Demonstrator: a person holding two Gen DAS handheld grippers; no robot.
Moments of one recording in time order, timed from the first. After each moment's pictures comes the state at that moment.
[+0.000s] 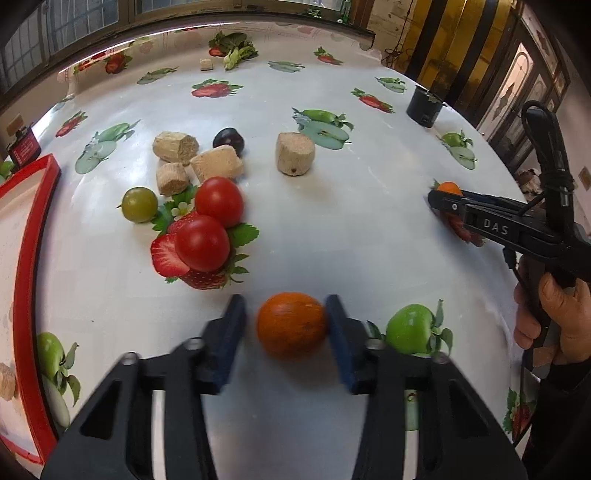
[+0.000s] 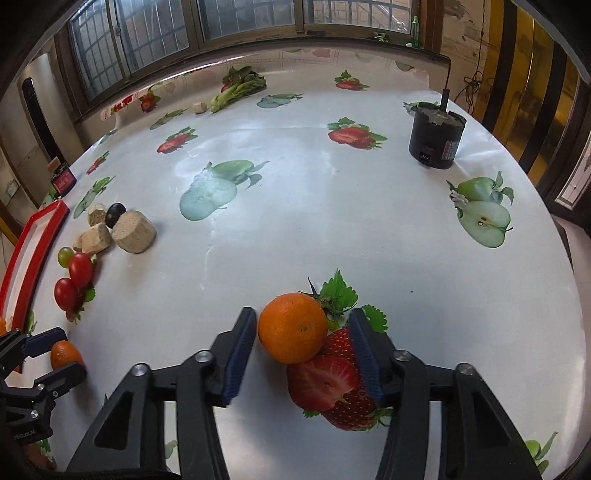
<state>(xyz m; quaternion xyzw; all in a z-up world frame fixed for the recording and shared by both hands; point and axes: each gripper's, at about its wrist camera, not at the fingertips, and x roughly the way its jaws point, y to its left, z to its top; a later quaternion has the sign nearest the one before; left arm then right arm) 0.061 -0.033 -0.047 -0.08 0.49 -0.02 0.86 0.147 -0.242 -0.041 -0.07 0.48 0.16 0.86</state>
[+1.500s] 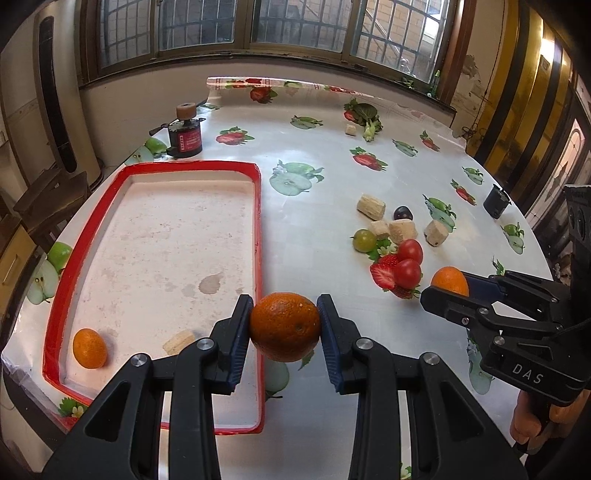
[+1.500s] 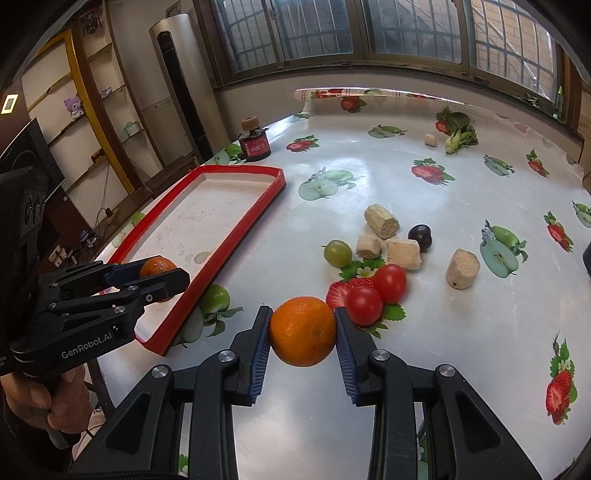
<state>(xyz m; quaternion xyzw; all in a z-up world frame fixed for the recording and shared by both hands) -0.036 0.111 0.011 -0.13 0.41 0.14 0.89 0.023 -0.046 0.020 -0.10 0.43 0.41 0.80</state>
